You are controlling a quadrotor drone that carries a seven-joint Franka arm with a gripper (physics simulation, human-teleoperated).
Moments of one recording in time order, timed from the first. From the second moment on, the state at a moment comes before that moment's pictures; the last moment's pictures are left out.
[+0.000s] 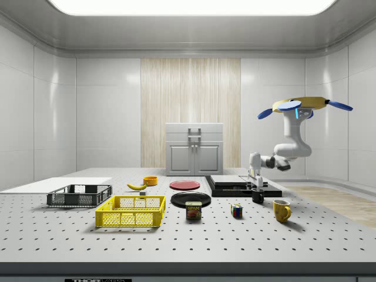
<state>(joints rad) -1.06 -1.31 1.14 -2.88 -2.05 1.43 1.60</state>
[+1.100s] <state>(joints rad) -1.07 -1.35 1.12 -2.87 -2.05 1.47 1.61</state>
